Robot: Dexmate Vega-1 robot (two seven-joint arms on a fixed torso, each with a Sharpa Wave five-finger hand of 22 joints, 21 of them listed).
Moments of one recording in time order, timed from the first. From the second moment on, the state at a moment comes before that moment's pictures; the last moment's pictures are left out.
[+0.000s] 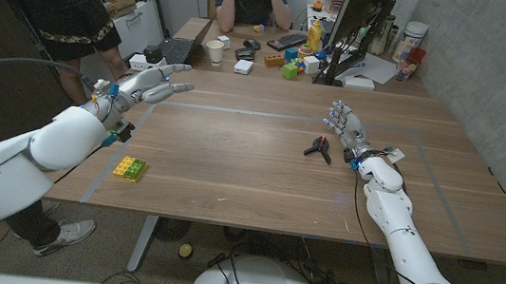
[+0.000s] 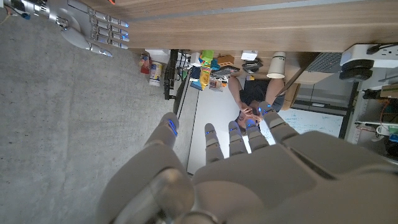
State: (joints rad) left arm 1.59 0.97 -0.29 -2.36 0.17 0.35 0.04; left_hand 0.35 0.04 0.59 -0.15 0.17 0.18 -0.17 0.20 0.17 0.05 -0.01 0.21 0.18 -0.02 0.05 0.18 0.17 0.04 0.12 0.33 0.18; right arm -0.86 -0.15 -0.02 -1.25 0.27 0.16 0.29; right_hand 0.18 0.11 0.40 0.05 0.20 0.13 0.02 0.19 0.18 0.14 0.09 0.19 0.19 0.05 0.05 0.19 0.18 0.23 0.03 0.19 0.17
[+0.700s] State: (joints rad) left arm 1.73 0.81 -0.40 -2.66 0.61 0.54 -0.28; left_hand 0.44 -0.04 0.55 -0.16 0.17 0.22 -0.20 0.18 0.17 0.07 -0.04 0.20 0.18 -0.01 0.05 0.18 0.18 0.09 0.21 0.29 0.18; right arm -0.84 -0.14 -0.03 -1.22 0.27 0.19 0.34; right_hand 0.17 0.10 0.40 0.06 0.20 0.13 0.02 0.19 0.18 0.14 0.09 0.19 0.19 0.05 0.05 0.19 0.18 0.23 0.03 0.19 0.17
